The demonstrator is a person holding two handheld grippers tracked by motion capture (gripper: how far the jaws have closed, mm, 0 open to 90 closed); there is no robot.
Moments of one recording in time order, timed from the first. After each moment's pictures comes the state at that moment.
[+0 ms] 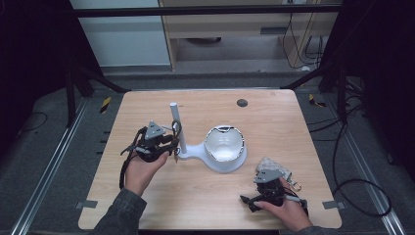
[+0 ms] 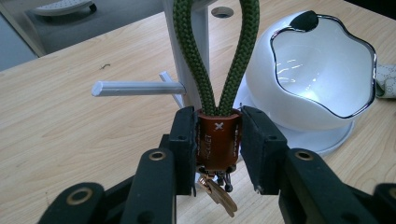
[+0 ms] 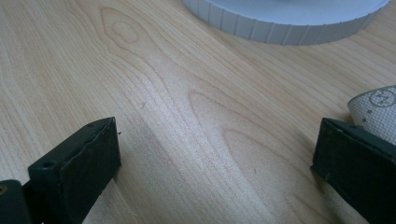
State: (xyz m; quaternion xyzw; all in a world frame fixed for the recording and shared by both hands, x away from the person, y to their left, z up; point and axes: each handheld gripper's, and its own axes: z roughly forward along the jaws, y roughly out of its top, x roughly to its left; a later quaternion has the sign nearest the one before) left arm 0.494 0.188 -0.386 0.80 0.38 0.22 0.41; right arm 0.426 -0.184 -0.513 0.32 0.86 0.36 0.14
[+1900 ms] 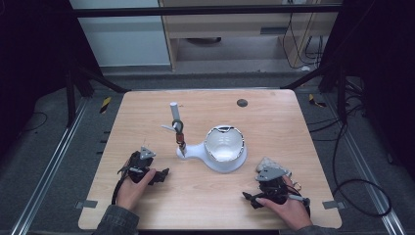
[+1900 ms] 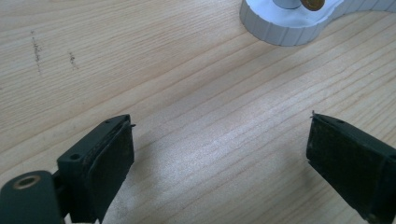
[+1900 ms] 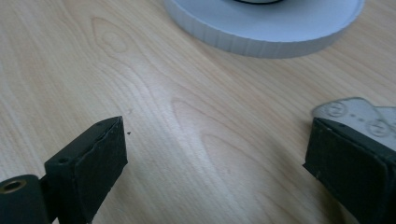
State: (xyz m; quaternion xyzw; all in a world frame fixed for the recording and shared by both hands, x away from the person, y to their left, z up) left arm 0.492 0.240 -0.495 0.82 0.45 0.19 0.31; right arm 0.427 -0.189 -0.501 0.32 0.86 0.36 0.16
